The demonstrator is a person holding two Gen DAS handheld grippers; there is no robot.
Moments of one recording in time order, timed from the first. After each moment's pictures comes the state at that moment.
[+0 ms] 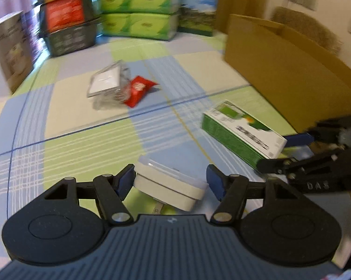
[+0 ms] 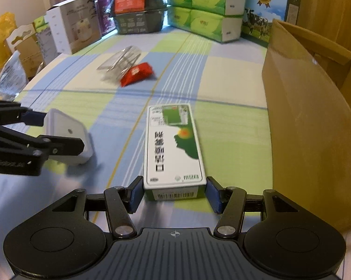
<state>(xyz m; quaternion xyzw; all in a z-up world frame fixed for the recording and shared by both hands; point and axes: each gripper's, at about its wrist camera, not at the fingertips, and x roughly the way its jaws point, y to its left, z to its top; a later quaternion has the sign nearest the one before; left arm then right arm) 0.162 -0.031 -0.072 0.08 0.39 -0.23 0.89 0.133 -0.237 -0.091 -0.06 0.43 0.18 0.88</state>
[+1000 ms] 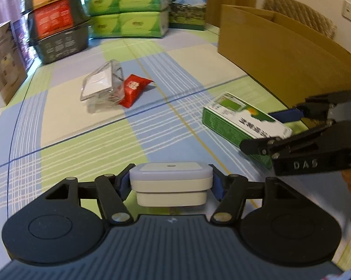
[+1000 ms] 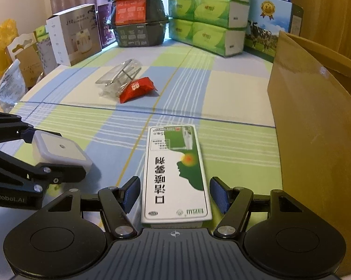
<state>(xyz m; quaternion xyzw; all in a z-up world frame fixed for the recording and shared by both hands) 0.173 -0.040 -0.083 0.10 0.39 -0.22 0.89 0.156 -0.226 -0.098 -0.06 0.39 0.18 0.90</state>
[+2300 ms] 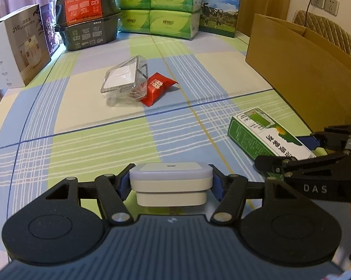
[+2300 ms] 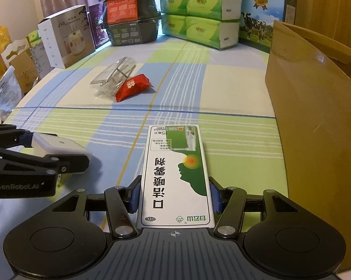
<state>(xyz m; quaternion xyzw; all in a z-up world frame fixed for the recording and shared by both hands) 0.179 -0.041 -0.086 0.06 0.40 -0.15 0.90 0.156 -0.229 -0.099 -0.04 0.40 0.17 0.90</state>
